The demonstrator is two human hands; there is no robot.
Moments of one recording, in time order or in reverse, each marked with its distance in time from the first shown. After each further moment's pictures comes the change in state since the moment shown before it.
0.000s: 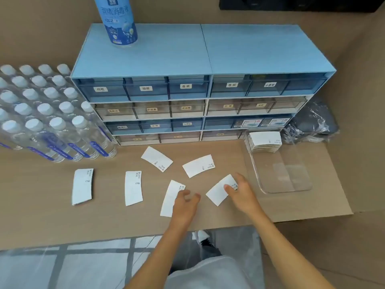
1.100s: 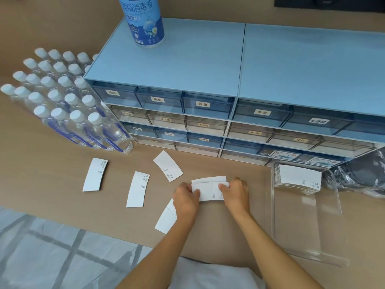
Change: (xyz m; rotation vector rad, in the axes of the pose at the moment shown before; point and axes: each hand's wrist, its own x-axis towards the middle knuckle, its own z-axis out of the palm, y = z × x) left_hand 0.082 0.063 0.034 0.160 0.558 -0.019; right_hand 0.110 -0.048 0.019 -0.176 -0.033 0.038
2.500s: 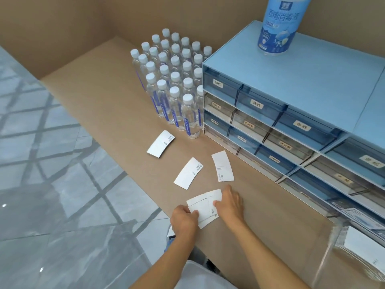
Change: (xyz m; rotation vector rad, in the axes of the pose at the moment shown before) left_hand -0.025 -0.092 -0.061 -0.372 0.356 -0.560; right_hand -0.053 -0.077 0.085 -0.505 -0.346 -0.417
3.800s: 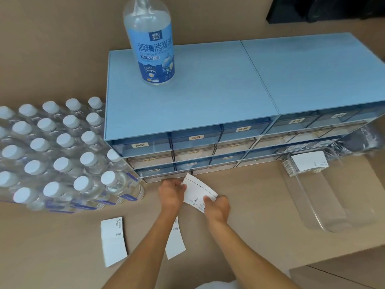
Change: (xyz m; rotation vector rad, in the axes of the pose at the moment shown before) left_hand 0.104 0.207 0.077 0.582 -0.637 0.840; right_hand 0.066 -0.060 0.005 1.196 0.627 0.955
